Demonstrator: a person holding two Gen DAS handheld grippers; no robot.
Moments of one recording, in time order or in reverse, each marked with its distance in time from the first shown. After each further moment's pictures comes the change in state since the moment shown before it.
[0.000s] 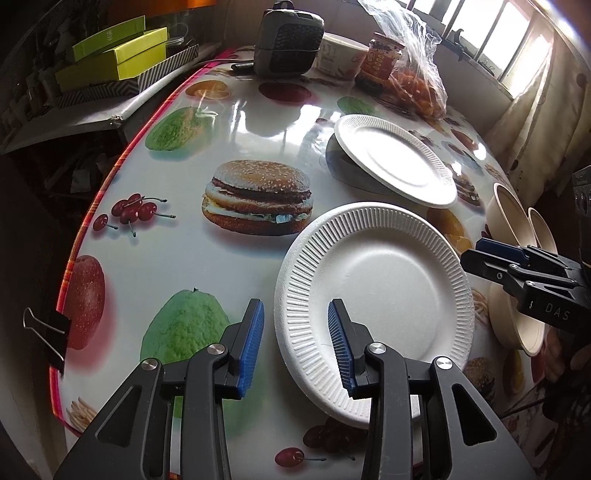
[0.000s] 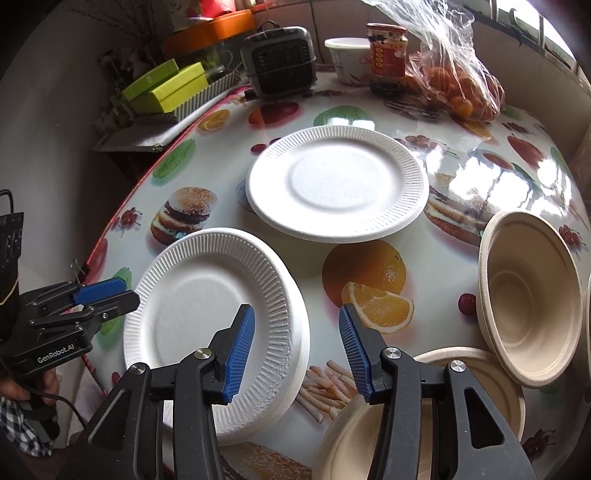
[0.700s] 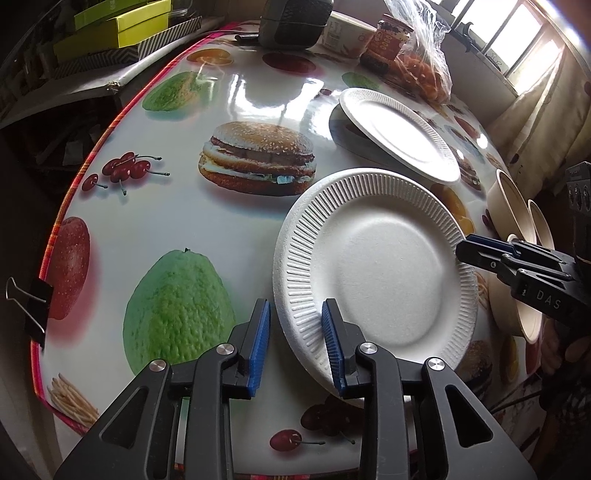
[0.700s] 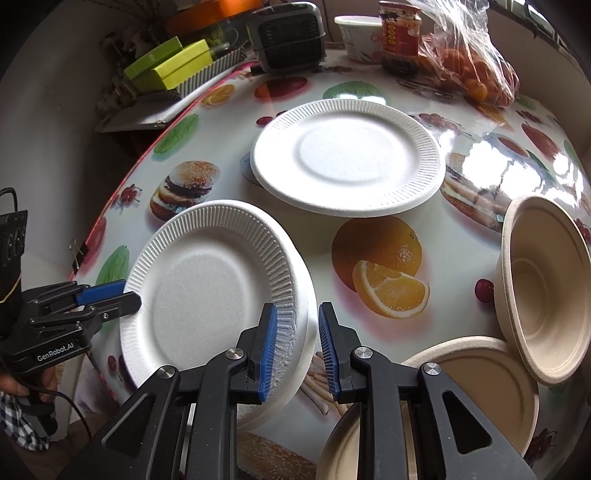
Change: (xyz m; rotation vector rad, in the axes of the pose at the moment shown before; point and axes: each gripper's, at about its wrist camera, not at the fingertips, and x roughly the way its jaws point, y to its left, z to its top) left arm 0.012 0.006 -0.015 -0.042 0.085 -0.039; right arm 0.015 0.002 -0.005 -0.023 0.089 0.025
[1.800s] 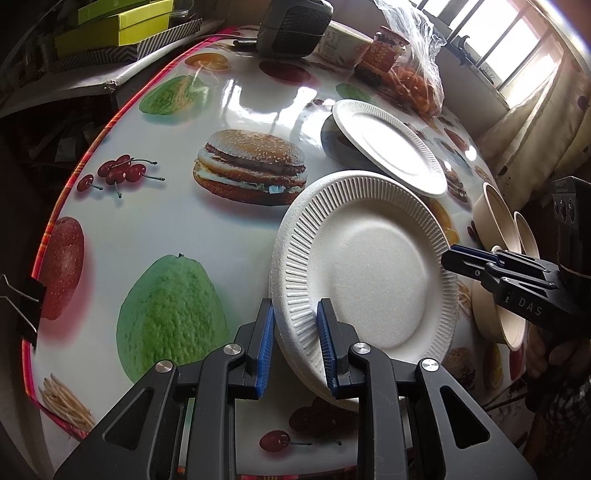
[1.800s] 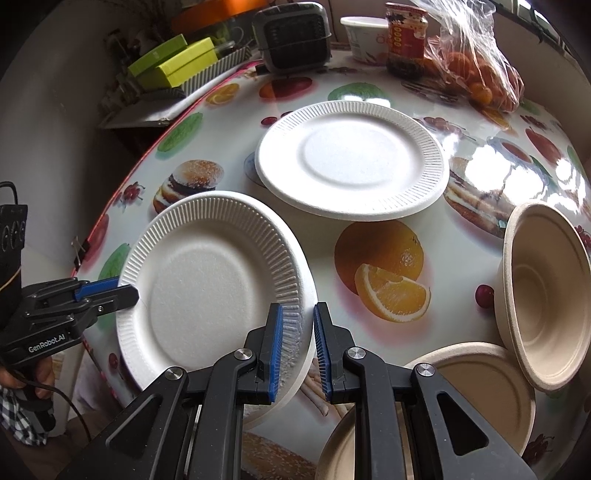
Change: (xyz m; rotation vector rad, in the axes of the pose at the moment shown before) left arm -0.008 0.004 0.002 -0.025 -0.020 -0.062; right arm 0.000 0.002 0.002 -0.018 0.002 0.002
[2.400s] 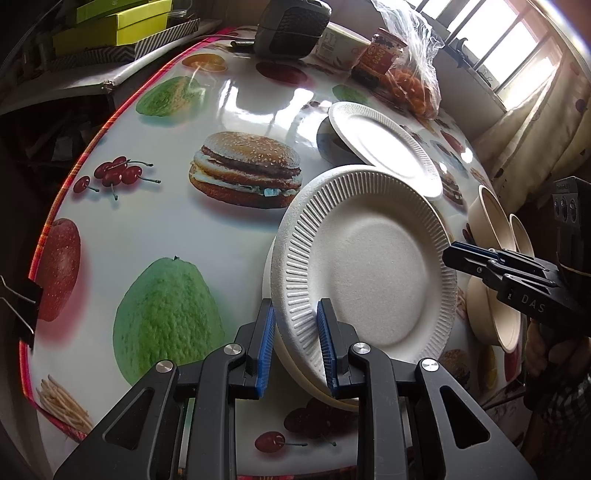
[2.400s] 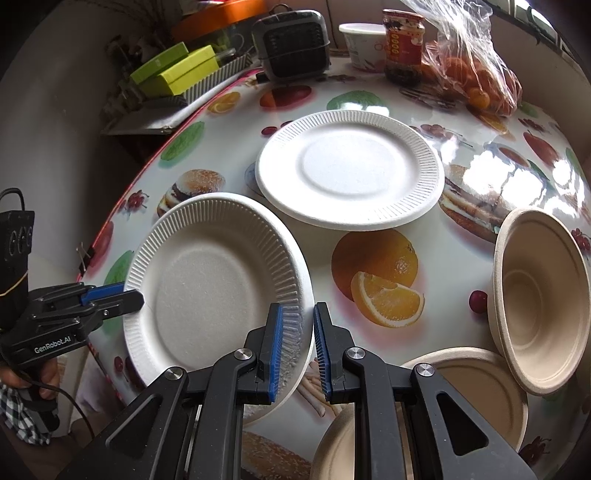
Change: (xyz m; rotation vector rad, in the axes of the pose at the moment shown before) left arm -0.003 0.002 -0.001 0.001 -0.005 -0.018; right arm -0.007 -0.001 0.001 0.004 -0.020 0.010
